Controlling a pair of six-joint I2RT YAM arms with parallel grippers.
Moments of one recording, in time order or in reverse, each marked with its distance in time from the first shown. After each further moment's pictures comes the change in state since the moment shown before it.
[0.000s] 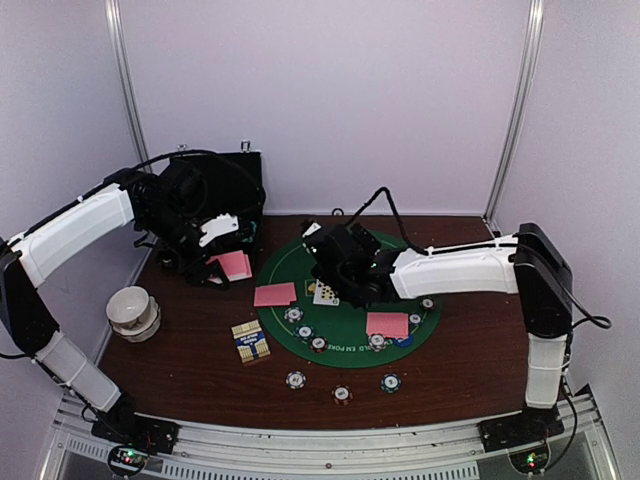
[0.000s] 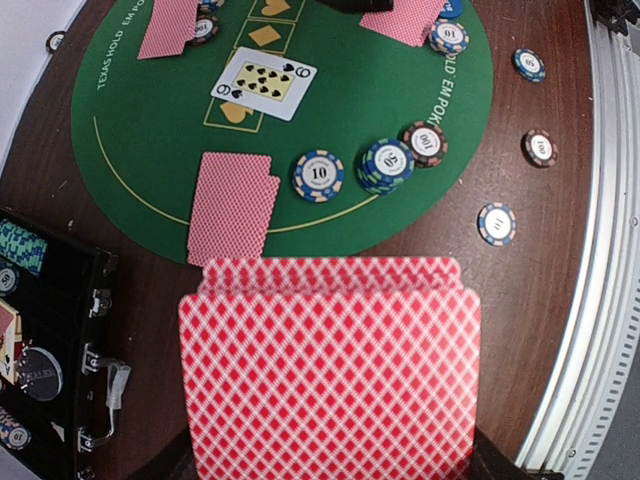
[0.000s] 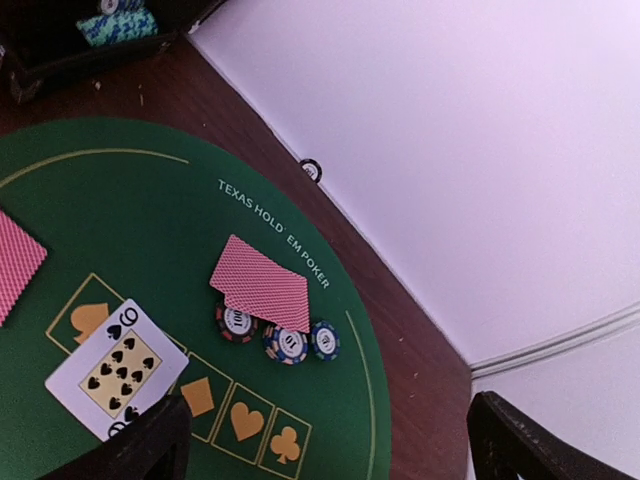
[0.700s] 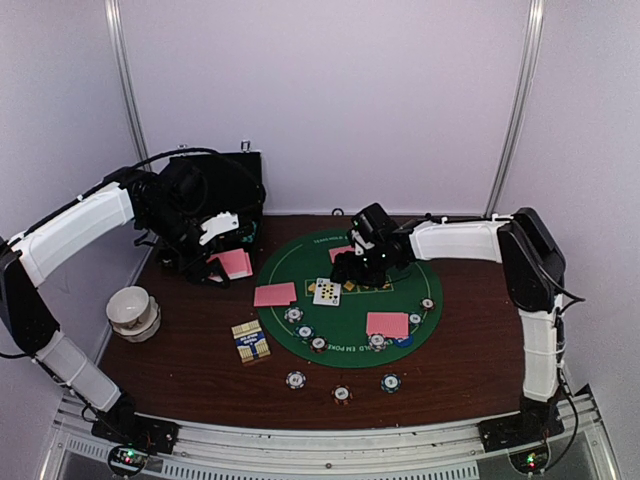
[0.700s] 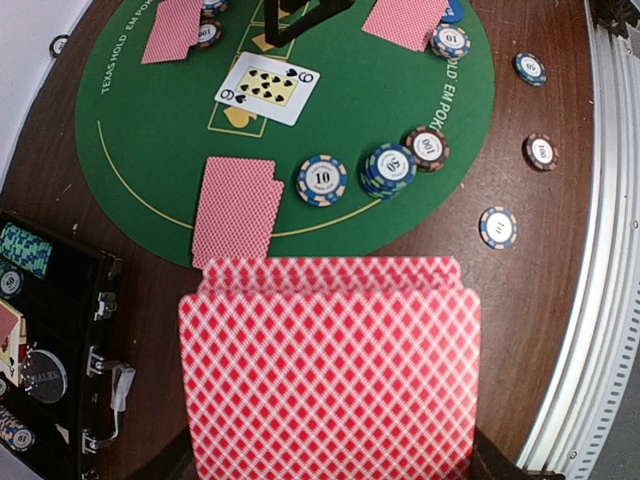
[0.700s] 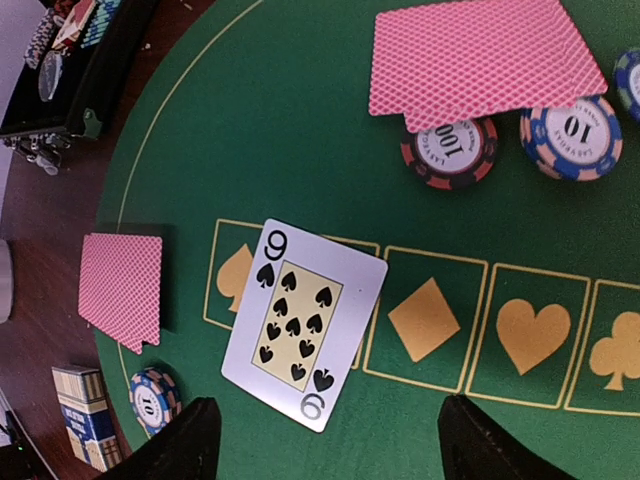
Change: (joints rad) left arm 0.000 0.004 0.014 -0.001 0.002 0.000; right arm -0.328 0.065 0.077 -0.331 -1.041 0.944
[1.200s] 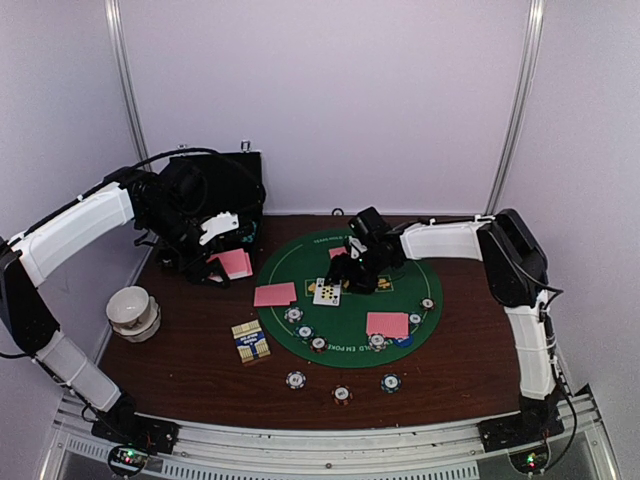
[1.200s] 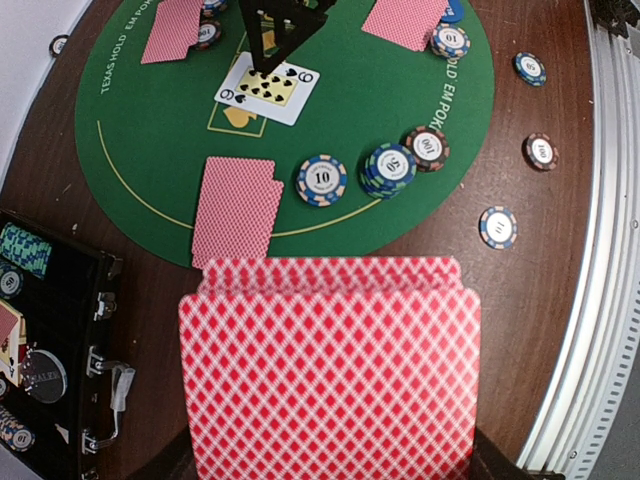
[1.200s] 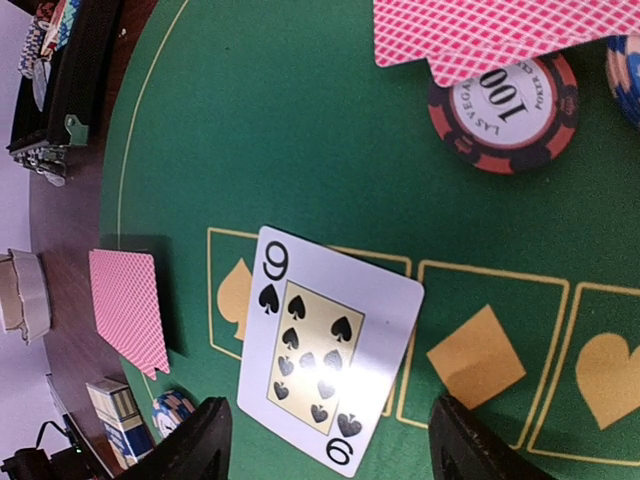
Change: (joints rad) left arm 0.000 0.000 0.000 0.000 0.000 0.000; right arm -0.030 0.145 0.103 -0.018 -0.189 0.127
